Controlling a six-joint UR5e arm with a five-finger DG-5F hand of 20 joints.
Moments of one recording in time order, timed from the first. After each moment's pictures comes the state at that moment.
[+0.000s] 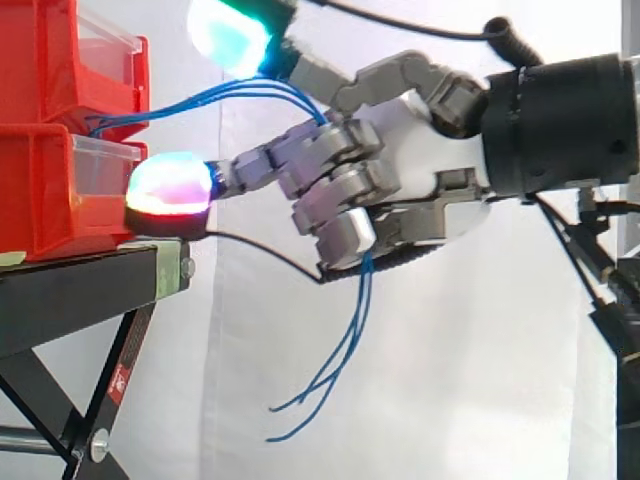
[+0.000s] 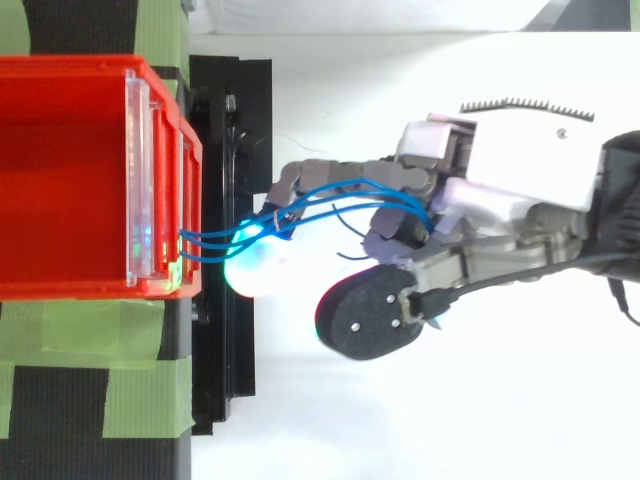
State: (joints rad) arm 0.26 -1.94 -1.65 -2.78 -1.08 0.03
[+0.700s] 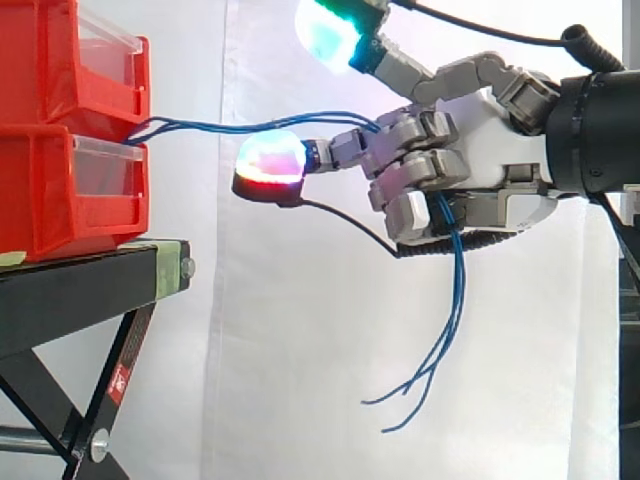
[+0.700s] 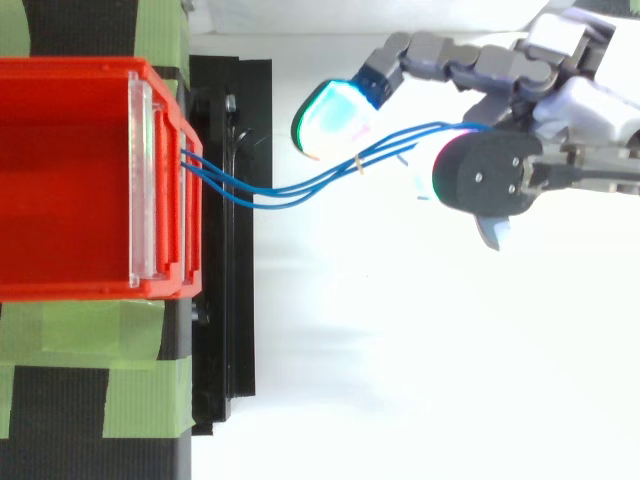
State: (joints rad) arm 0.29 -1.87 -1.79 -2.59 -0.82 0.00
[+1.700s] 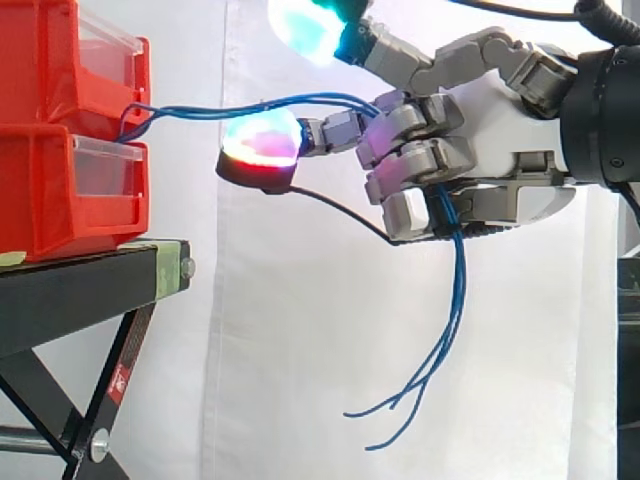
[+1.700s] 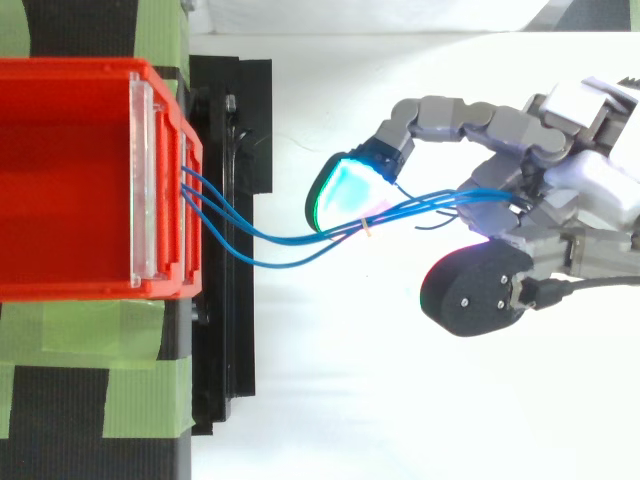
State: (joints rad) arm 0.39 -1.87 -1.79 -2.55 -0.68 -0.12
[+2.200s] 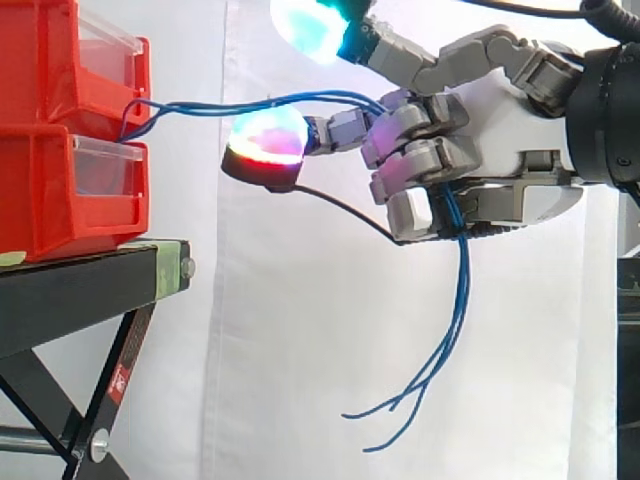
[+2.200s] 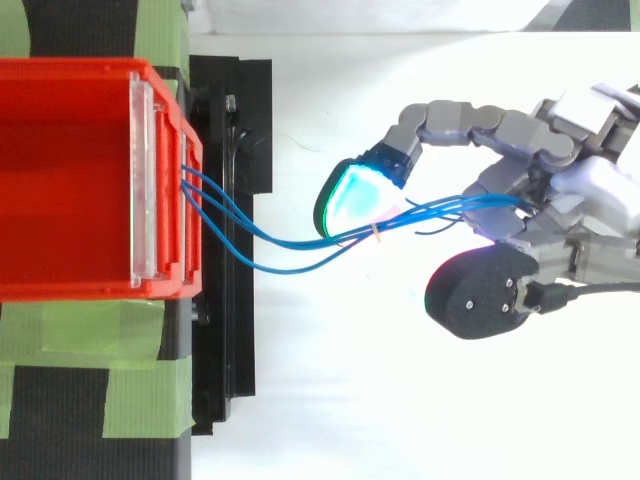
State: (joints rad) arm 0.40 -1.87 -1.79 -2.54 -0.64 -0.12
